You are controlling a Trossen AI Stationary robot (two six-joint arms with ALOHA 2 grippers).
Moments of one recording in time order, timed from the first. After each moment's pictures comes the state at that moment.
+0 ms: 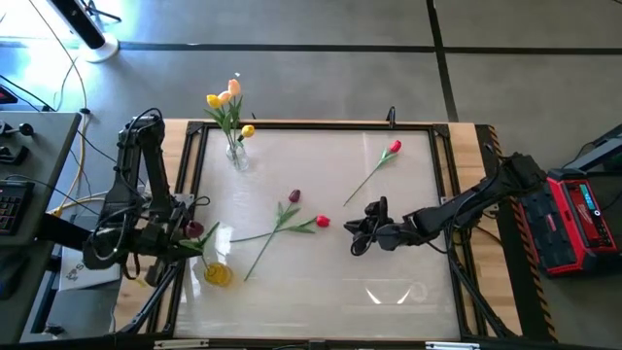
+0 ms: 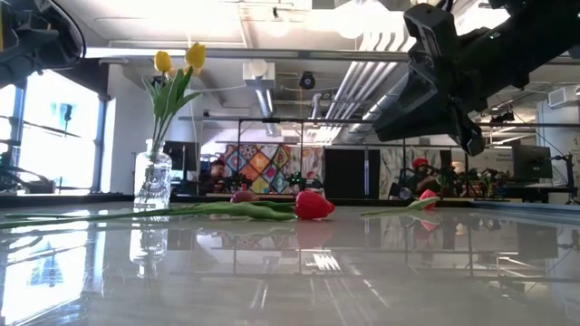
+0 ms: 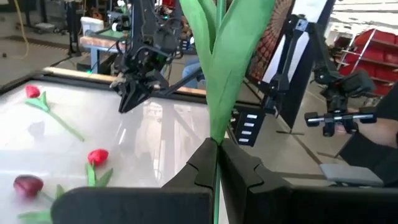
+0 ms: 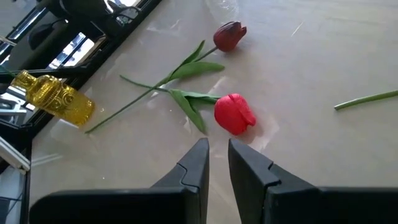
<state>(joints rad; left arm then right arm) -1.52 0.74 0.62 -0.36 -1.38 -0.70 0.40 1.43 0.58 0.21 0.60 1.04</state>
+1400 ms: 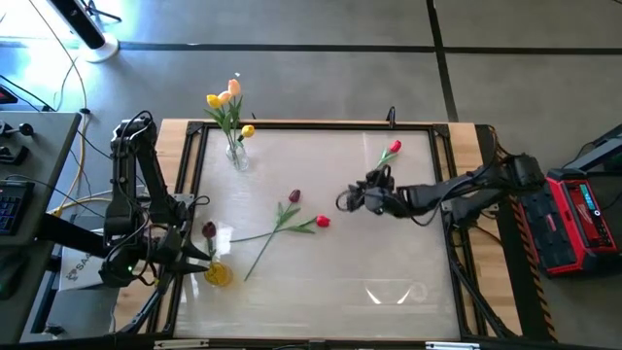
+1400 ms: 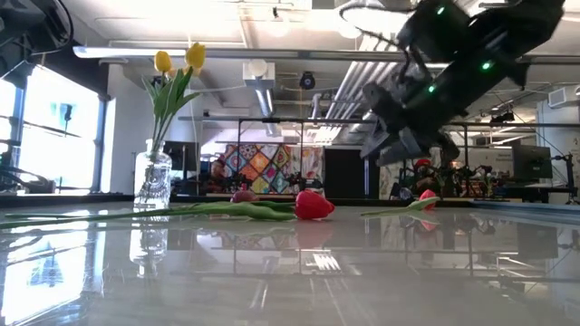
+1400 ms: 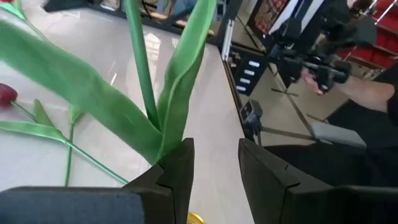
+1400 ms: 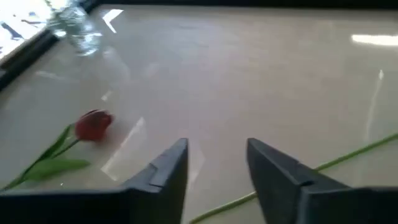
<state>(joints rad) -1.47 0.87 0.62 -0.61 -1.14 -1.17 0.05 1.44 0.58 0.11 0.67 0.91</state>
